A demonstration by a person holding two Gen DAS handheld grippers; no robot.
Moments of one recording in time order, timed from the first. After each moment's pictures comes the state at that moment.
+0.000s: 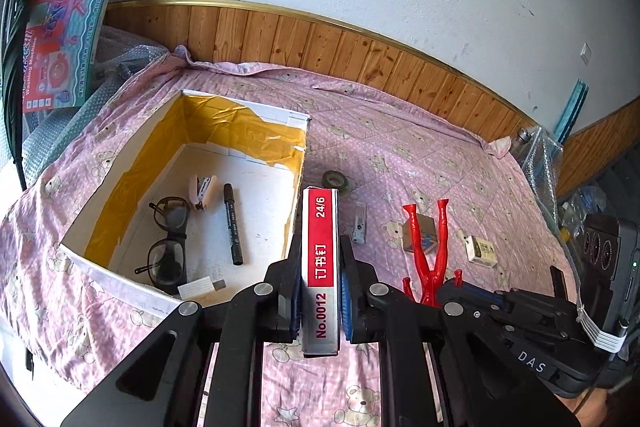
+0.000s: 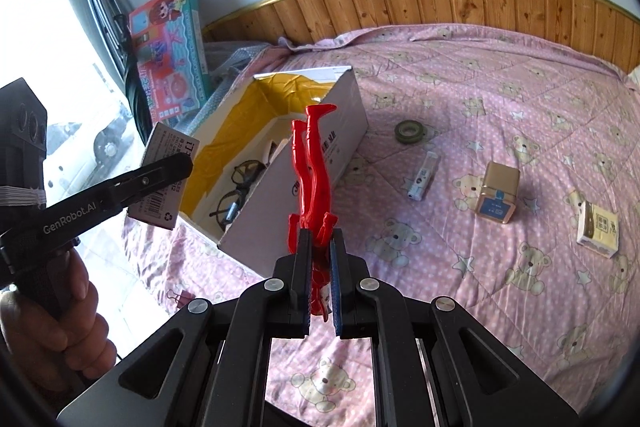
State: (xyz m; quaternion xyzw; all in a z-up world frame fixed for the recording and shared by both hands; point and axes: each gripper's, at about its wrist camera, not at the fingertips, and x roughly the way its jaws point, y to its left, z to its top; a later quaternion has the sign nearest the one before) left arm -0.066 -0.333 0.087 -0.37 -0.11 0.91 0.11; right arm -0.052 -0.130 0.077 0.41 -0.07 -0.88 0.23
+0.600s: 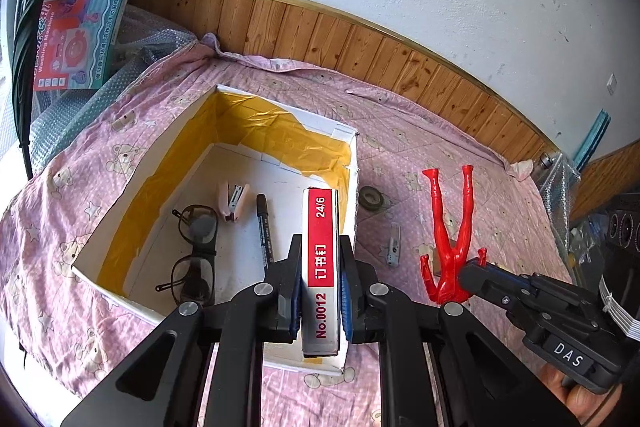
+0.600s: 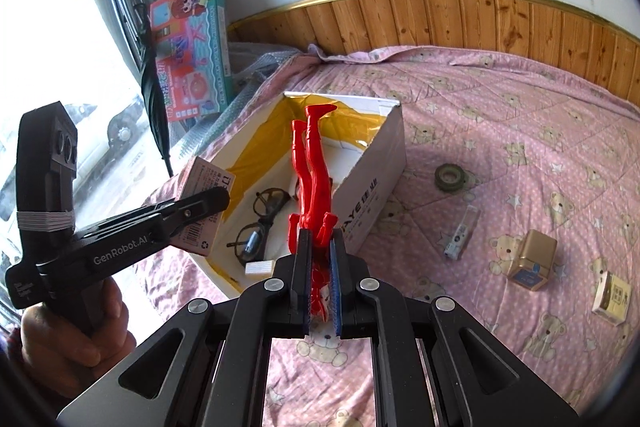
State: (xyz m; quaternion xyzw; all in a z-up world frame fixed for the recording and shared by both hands) left arm -0.106 -0.376 0.076 -0.39 -0.15 0.91 0.07; right arm -0.104 -0.179 0.098 0.40 -0.04 -0.87 0.27
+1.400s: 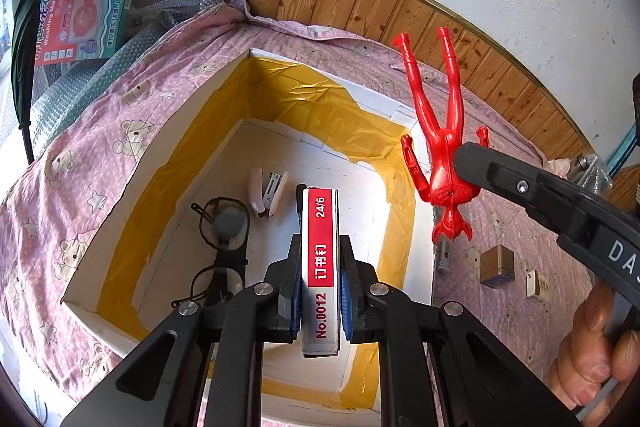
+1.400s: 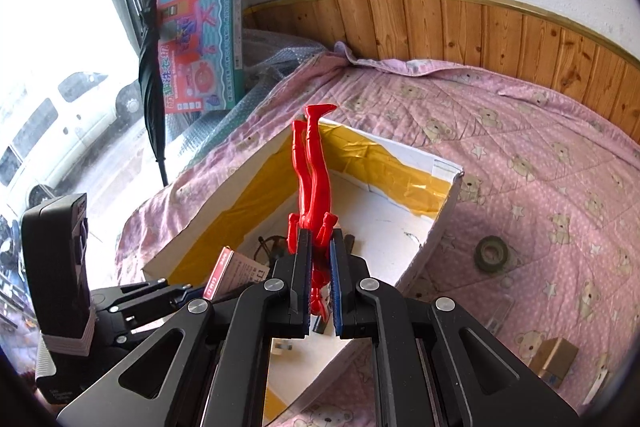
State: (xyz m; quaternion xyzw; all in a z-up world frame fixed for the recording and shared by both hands) left arm -0.161 -0.400 0.034 -0.45 -0.15 0.88 0.03; right arm -0.208 -0.260 0.094 0.41 0.01 -0.86 0.30
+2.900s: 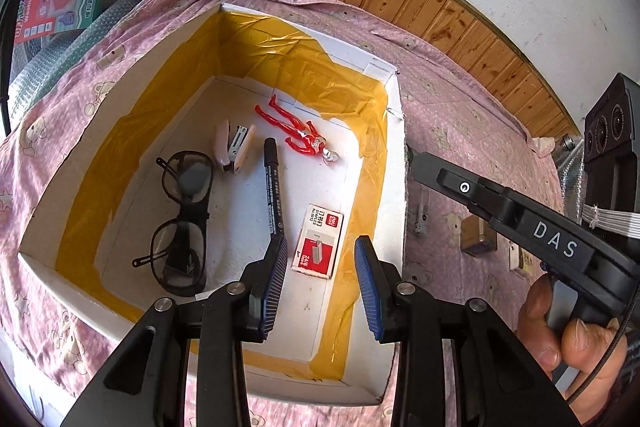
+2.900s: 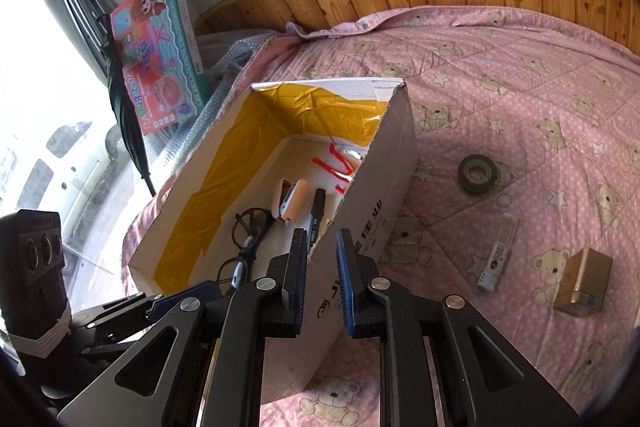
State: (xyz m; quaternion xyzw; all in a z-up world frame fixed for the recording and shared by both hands) left arm -0.149 -0.372 0.024 -0.49 -0.16 0.86 0.07; right arm -0.190 -0.199 0.045 0.45 -0.10 -0.85 0.25
